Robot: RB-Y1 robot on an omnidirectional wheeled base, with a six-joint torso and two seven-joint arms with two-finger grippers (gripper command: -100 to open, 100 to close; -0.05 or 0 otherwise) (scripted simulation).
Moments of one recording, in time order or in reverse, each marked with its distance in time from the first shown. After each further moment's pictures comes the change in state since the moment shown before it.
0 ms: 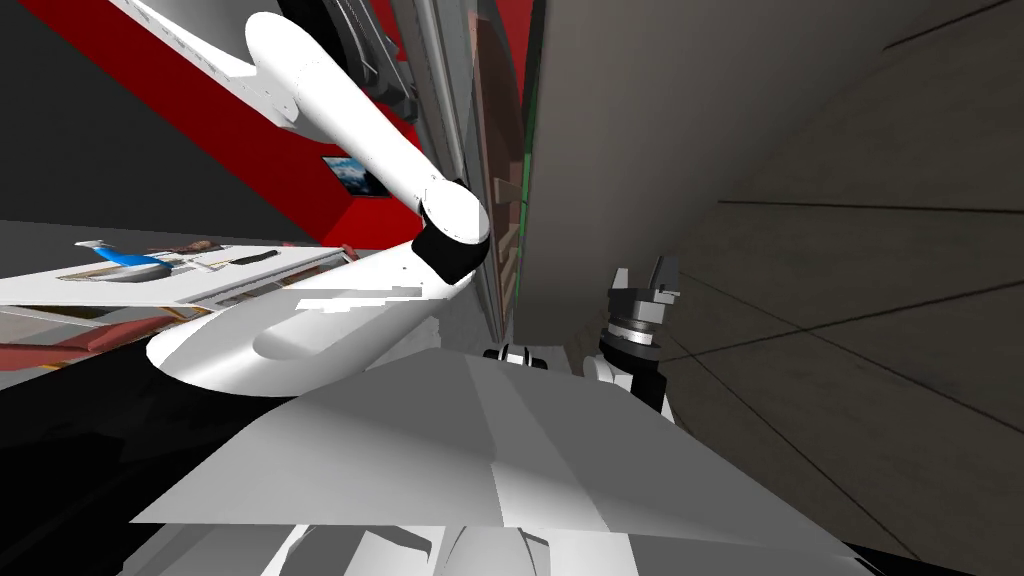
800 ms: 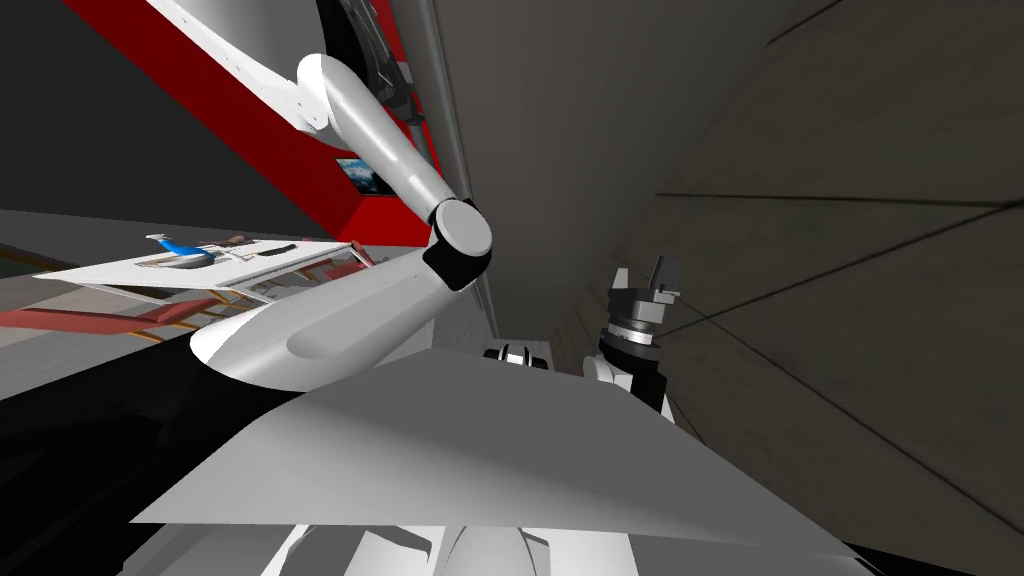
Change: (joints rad) left arm 0.070 -0.007 -0.086 0.041 -0.074 -0.162 0.078; right arm 0.000 0.001 0.000 0.000 0.000 0.000 0.000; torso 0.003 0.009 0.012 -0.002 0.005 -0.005
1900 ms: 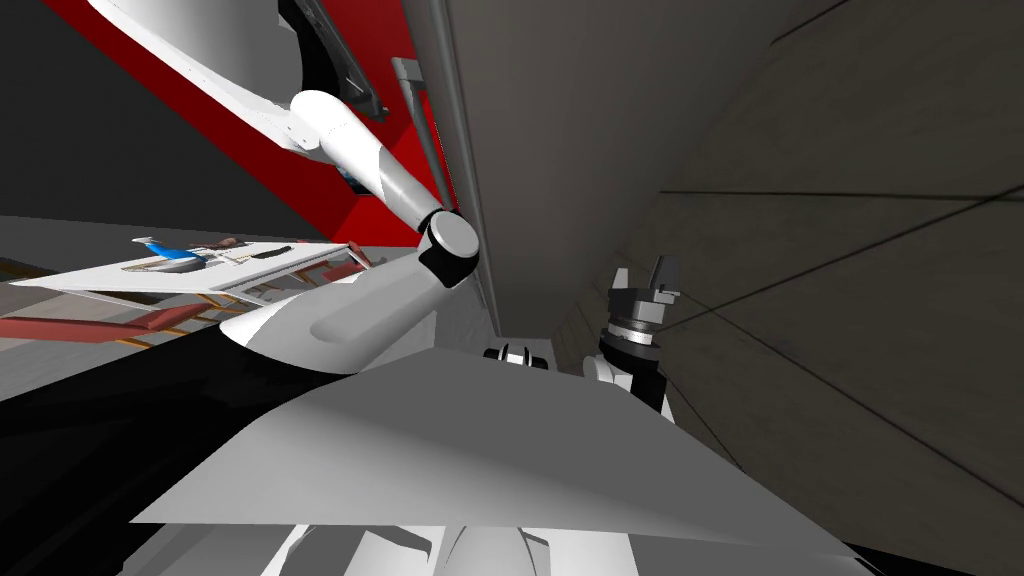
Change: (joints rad) left arm 0.103 0.106 -0.038 -0.037 0.033 -0.089 0.019; right arm 0.000 0.000 0.000 0.000 0.000 0.000 0.000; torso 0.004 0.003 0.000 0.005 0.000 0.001
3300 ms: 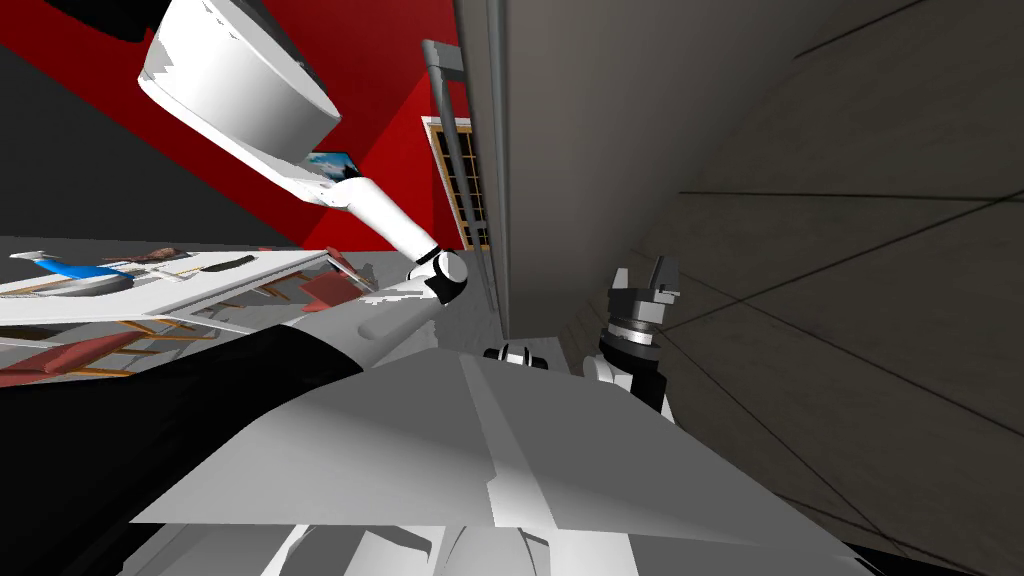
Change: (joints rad) left arm 0.330 0.119 -0.165 -0.141 0.084 -0.302 0.085; right arm 0.000 0.000 0.000 0.000 0.000 0.000 0.000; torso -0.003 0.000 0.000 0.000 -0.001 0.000
